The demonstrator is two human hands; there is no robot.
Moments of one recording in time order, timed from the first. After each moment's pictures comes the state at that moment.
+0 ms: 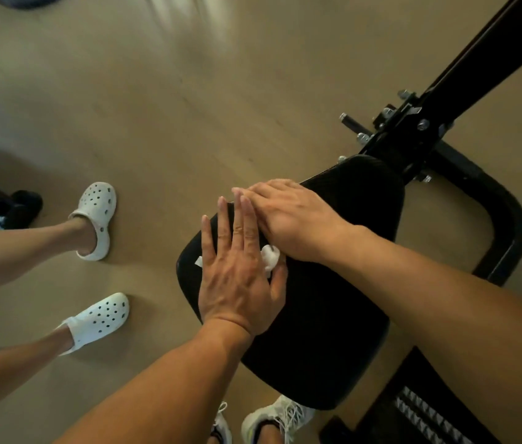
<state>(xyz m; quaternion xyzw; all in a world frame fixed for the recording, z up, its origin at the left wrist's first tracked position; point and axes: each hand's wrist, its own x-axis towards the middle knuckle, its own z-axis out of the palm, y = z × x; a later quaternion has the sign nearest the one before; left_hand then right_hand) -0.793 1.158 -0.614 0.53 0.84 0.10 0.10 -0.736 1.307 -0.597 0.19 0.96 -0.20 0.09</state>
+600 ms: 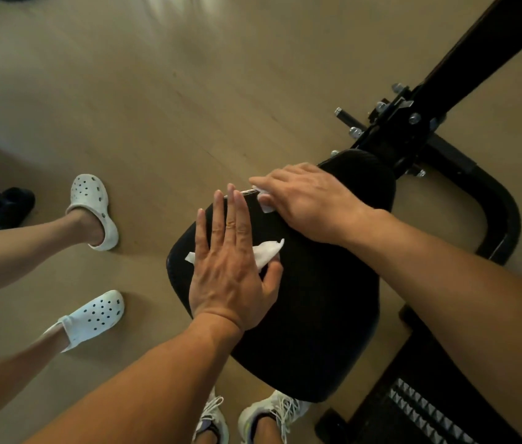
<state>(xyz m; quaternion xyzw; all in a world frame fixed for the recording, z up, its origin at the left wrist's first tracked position) -0.796 1.157 -0.610 0.55 0.83 0.06 0.11 -0.713 1.339 -0.603 0.19 0.96 -0.18 0.08</state>
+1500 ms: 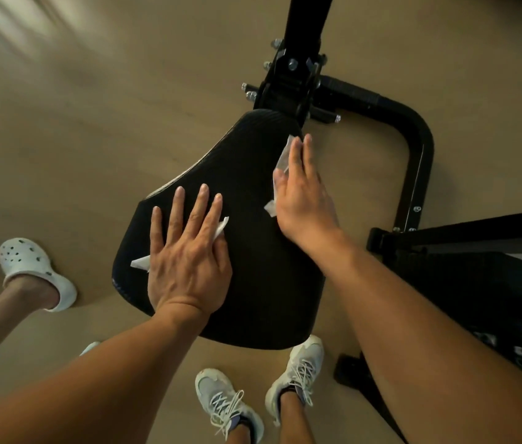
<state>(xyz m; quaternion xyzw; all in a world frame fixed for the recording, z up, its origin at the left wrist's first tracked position) -0.796 1.159 -0.610 0.65 0.75 0.04 0.10 -0.640 1.267 -0.603 0.68 0.66 -0.32 -0.07</state>
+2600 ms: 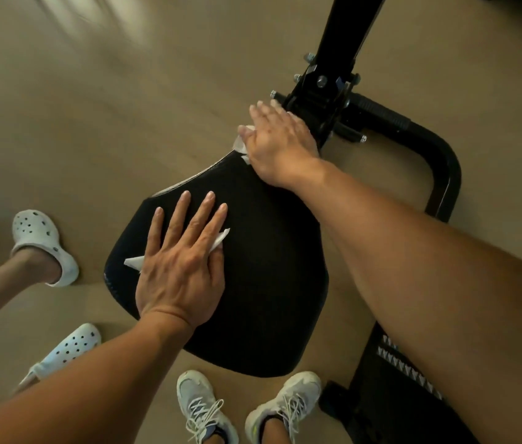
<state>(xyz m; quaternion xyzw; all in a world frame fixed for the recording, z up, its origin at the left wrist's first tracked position) -0.794 1.158 -0.611 0.65 0.75 0.04 0.08 -0.689 1.378 -0.611 0.53 0.82 -0.23 0.08</state>
